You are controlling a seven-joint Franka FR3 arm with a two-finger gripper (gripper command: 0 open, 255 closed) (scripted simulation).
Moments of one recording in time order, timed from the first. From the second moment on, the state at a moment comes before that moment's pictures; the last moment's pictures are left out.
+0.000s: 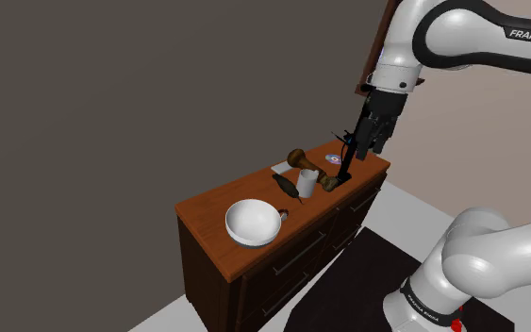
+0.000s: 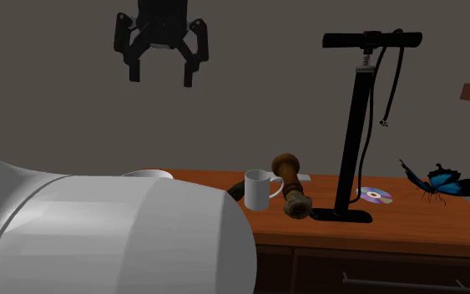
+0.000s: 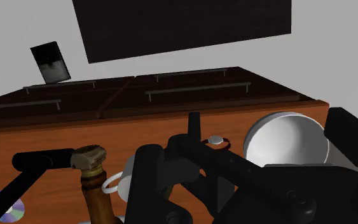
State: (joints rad) arm -0.01 -0.76 -0.01 -2.34 0.09 1.47 0.07
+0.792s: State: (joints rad) arm -0.01 -0.51 -0.08 -2.40 -0.01 1.75 -0.11
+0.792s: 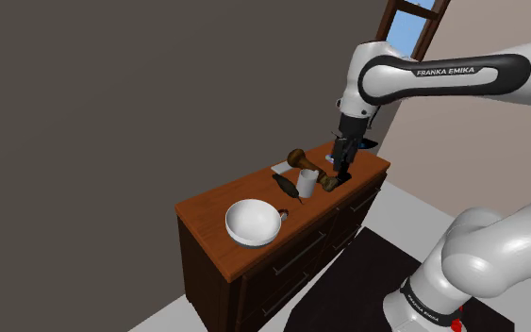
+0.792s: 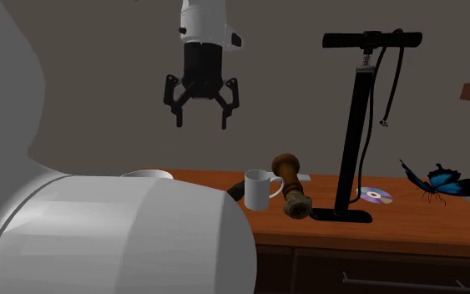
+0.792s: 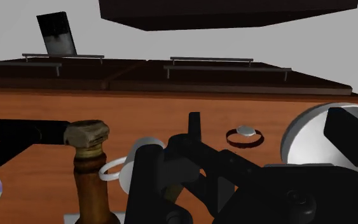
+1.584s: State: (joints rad) arm -0.03 -0.09 -0.15 -2.28 -0.06 2.05 -0.30
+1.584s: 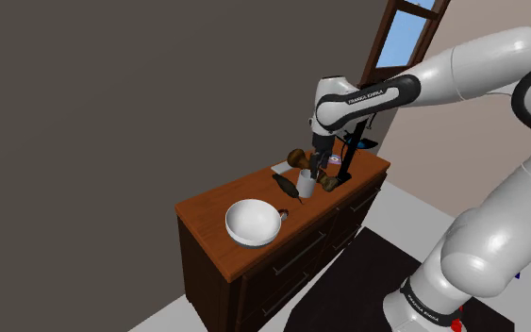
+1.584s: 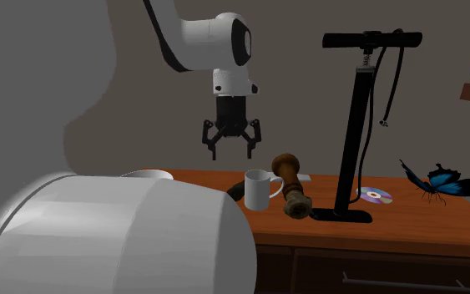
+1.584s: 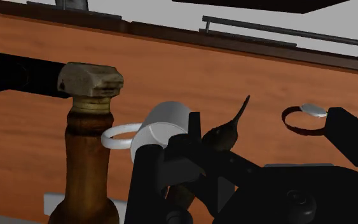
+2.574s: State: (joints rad) arm -0.06 0.27 -0.17 -2.13 -0.07 2.25 -0.42
